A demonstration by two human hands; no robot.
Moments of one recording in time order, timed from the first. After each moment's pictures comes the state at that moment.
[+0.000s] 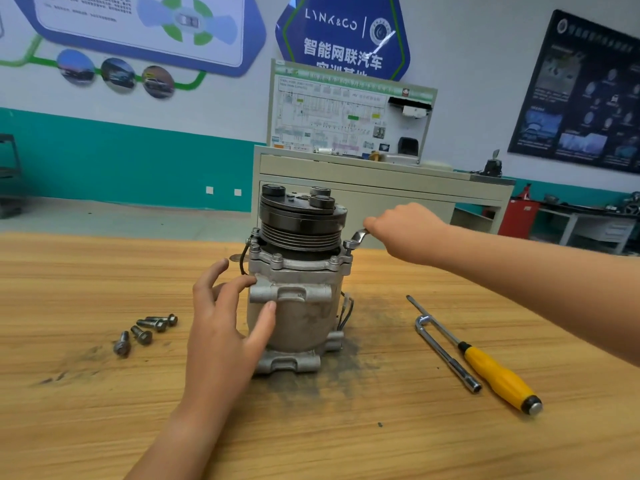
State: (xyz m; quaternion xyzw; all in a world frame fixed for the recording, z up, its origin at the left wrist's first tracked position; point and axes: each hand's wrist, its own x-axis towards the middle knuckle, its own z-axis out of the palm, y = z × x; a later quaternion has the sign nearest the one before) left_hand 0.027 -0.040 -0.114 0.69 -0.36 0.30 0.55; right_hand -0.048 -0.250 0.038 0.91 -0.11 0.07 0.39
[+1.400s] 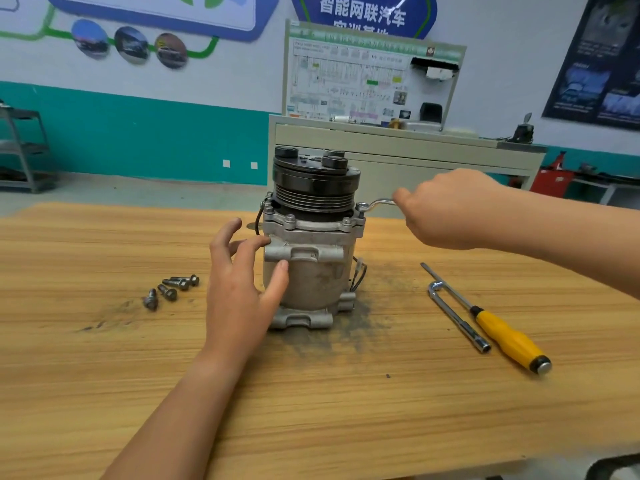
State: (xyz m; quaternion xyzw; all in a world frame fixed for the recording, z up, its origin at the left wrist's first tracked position) left_hand 0.021 -0.034 -0.108 0.73 -0.34 0.29 0.52; right_hand -0.100 -0.208 0.047 0.91 -0.13 0.04 0.39
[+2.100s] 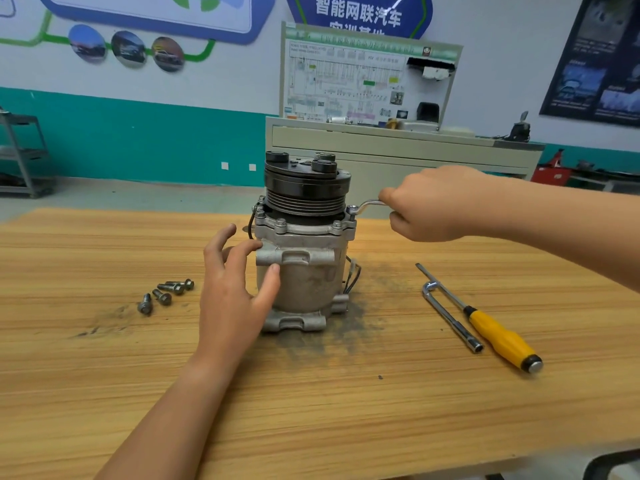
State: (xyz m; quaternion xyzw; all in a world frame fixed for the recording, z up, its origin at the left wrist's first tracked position) left_hand 0.025 -0.038 -0.114 0.71 -0.35 0.30 0.53; right_hand -0.098 -0.213 0.057 0.93 -0.09 0.03 0.35
